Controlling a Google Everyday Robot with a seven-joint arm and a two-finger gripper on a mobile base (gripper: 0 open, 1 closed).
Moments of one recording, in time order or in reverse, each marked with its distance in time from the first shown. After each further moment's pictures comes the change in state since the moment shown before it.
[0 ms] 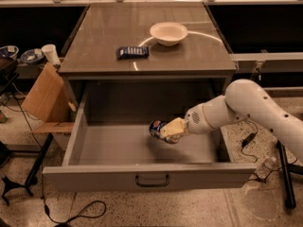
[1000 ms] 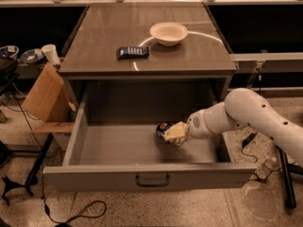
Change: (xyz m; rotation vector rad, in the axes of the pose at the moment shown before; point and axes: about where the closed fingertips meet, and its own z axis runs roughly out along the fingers) arm 0.008 -0.025 0.011 0.071 -0.028 0.093
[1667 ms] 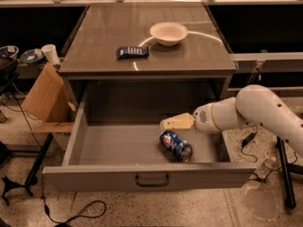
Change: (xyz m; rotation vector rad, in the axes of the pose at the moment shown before) arm -0.018 0.013 -0.036 -0.002 -0.118 -0.032
